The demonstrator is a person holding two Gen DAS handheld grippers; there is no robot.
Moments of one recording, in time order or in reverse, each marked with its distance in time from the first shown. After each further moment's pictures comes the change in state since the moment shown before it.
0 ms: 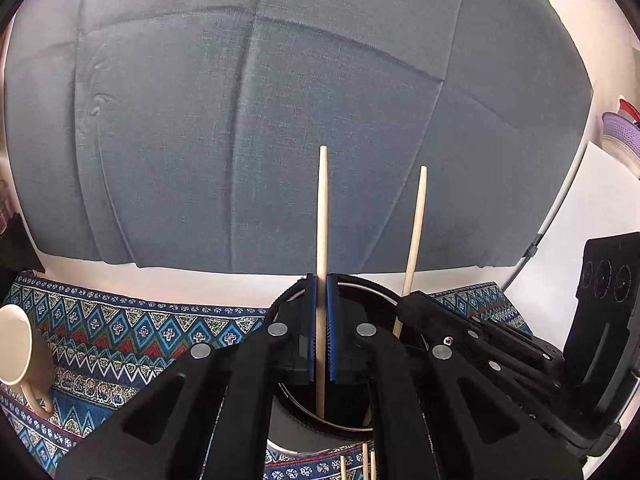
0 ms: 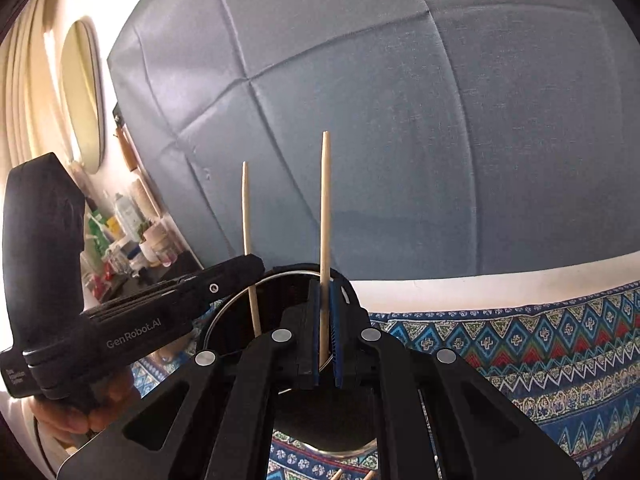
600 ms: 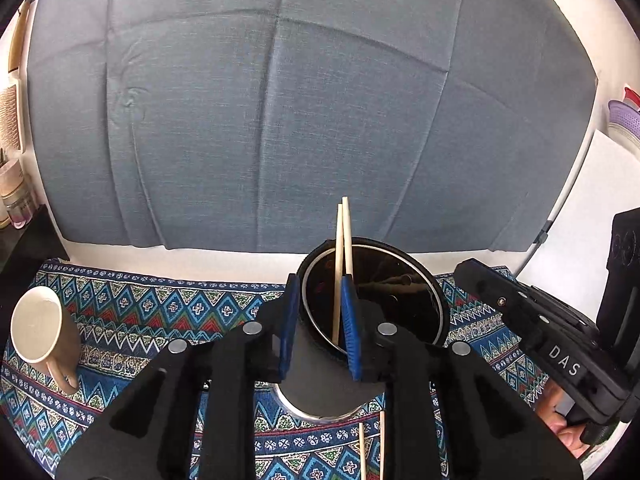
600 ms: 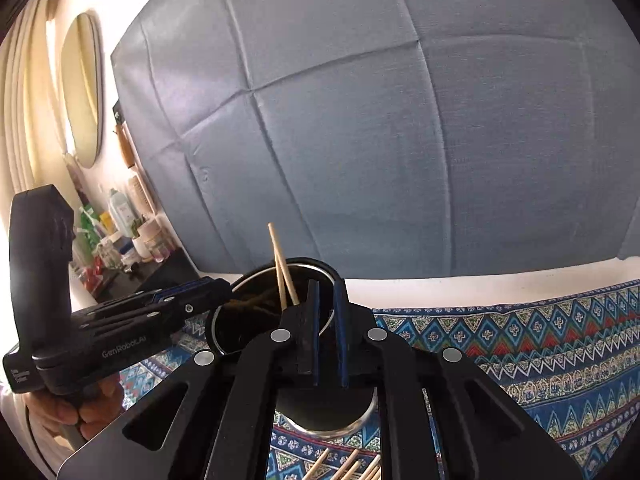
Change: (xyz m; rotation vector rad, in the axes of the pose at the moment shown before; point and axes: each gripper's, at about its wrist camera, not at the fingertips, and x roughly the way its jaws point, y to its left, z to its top) left arm -0.036 0.013 -0.021 0.000 0.018 0.070; right arm -0.038 0.000 -0.005 -0.020 -0.034 -0.063
